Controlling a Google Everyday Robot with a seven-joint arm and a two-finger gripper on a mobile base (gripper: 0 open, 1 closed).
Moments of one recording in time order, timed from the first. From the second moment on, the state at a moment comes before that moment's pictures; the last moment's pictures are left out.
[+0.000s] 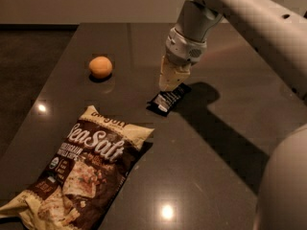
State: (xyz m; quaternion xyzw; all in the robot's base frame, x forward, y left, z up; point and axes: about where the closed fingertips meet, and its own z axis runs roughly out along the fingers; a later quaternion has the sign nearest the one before) arm 0.578 -0.047 0.862 -0.82 0.54 0.13 0.12
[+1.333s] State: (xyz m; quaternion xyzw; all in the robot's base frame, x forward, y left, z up) arm 0.464 0.035 0.899 -0.84 0.46 0.24 0.15
